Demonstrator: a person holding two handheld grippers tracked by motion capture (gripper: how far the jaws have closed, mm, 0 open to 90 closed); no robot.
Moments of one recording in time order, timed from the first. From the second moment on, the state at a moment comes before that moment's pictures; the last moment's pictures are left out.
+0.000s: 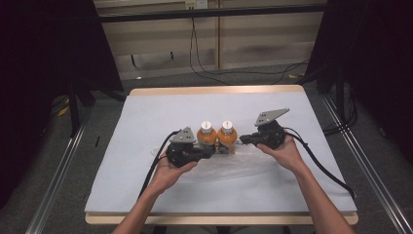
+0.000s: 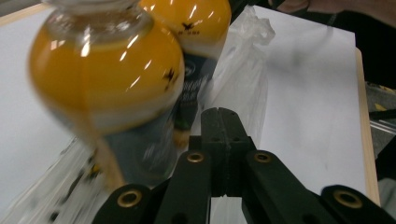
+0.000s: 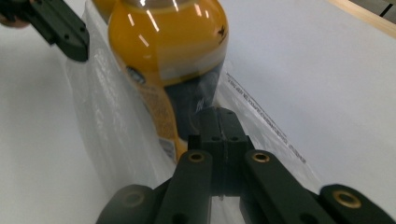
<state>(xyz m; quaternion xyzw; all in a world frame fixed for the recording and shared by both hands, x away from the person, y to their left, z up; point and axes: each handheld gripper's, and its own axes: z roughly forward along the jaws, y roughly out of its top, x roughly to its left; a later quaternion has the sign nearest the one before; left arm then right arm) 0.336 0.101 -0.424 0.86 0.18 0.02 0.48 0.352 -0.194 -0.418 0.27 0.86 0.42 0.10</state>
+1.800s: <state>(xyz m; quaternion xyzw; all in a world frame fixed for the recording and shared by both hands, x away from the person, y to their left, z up) 0.308 0.080 -0.483 0.91 0.12 0.02 0.40 0.414 -0.161 -0.482 0.34 0.86 0.36 0.07</state>
